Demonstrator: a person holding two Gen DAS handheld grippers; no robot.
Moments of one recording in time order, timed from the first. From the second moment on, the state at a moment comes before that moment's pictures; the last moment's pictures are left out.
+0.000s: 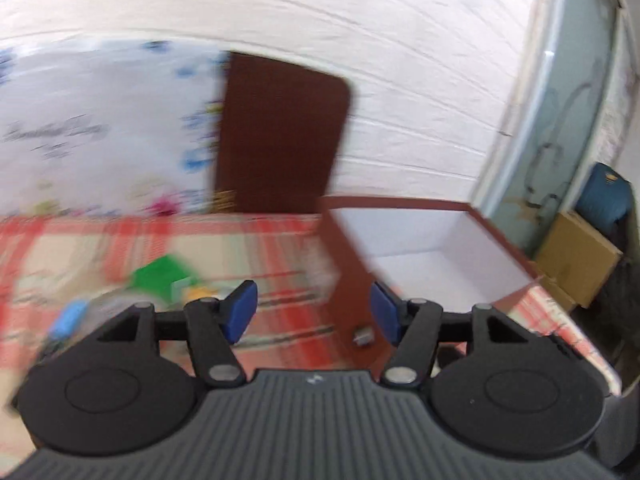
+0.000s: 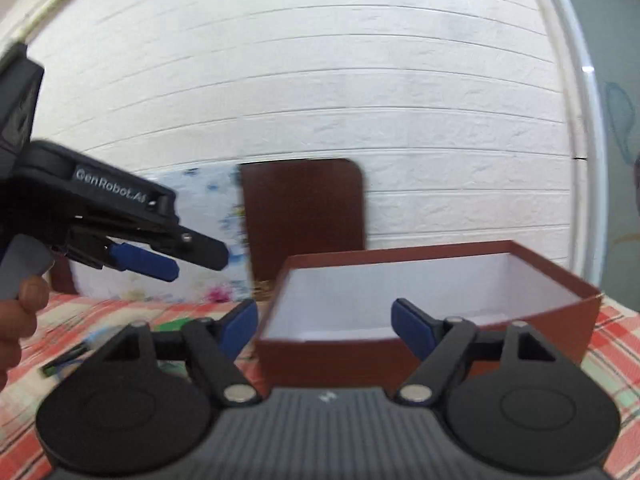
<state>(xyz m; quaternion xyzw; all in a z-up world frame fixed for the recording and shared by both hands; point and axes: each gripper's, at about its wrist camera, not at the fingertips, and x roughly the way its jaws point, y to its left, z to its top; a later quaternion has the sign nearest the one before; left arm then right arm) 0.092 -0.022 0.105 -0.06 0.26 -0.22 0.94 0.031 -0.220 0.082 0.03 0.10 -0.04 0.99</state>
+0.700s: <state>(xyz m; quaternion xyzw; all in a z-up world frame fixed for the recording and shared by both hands) 0.050 0.176 0.042 -0.20 0.33 -0.09 0.92 0.163 0.004 0.020 -0.11 0.31 0.17 0.93</state>
